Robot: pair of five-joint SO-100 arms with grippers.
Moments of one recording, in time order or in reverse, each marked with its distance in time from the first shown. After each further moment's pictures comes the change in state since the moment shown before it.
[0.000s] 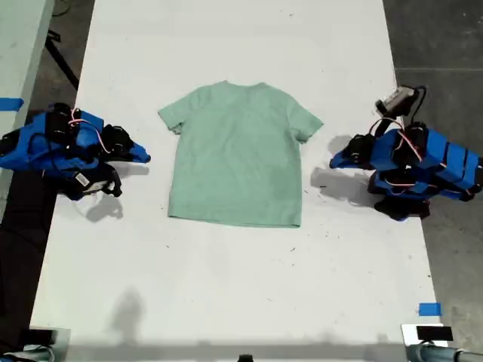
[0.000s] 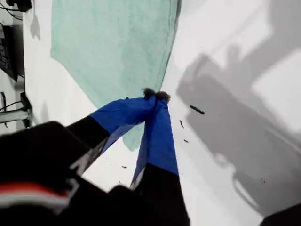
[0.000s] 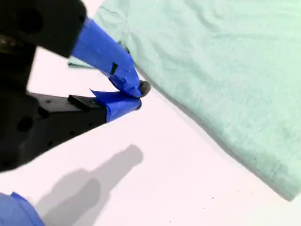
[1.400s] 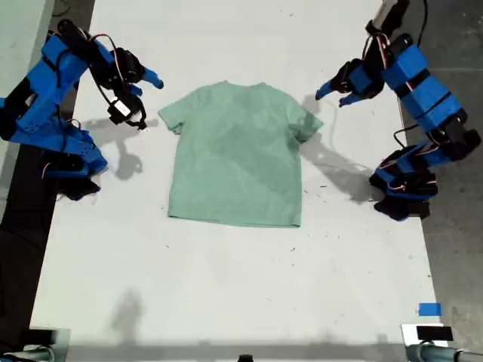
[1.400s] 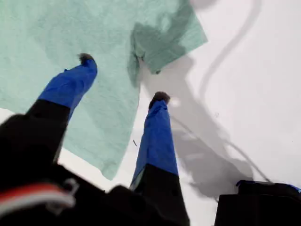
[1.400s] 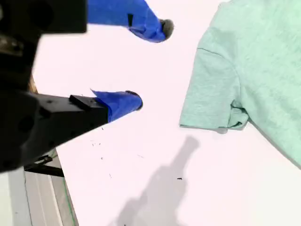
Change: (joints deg) arm 0 -35.4 -66.0 -61.0 12.3 32.3; arm 1 30.7 -65.9 -63.4 15.4 -33.2
